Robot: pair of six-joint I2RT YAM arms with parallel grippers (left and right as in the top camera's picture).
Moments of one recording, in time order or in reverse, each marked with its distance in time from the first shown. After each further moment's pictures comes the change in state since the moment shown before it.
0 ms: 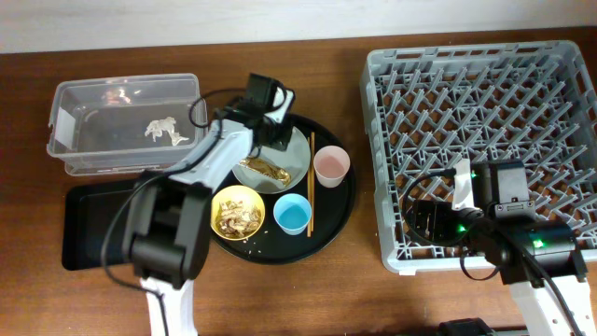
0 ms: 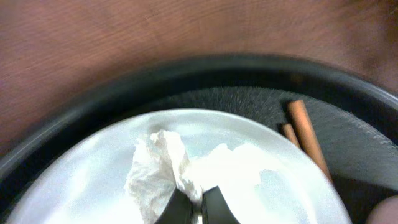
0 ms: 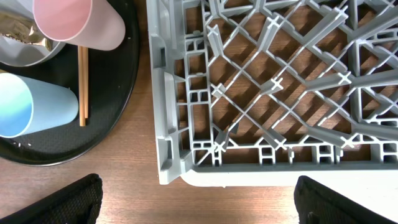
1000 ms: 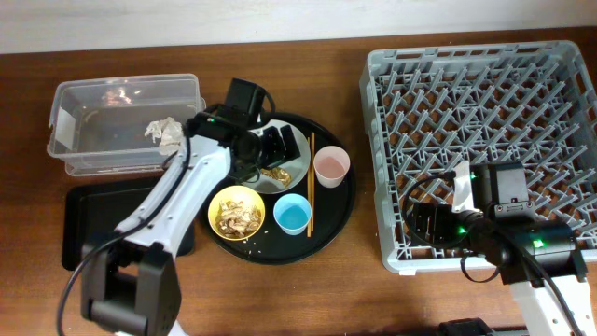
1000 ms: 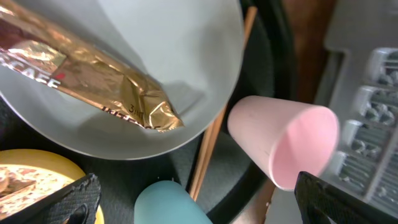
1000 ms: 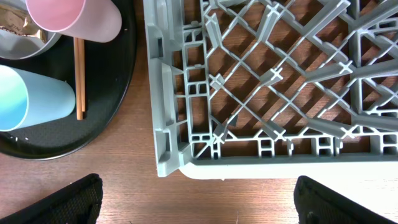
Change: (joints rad) left arm -0.003 -0.338 -0.106 -0.370 0.155 -0.674; right arm 0.000 0.000 0.001 -0.025 0.000 0.000
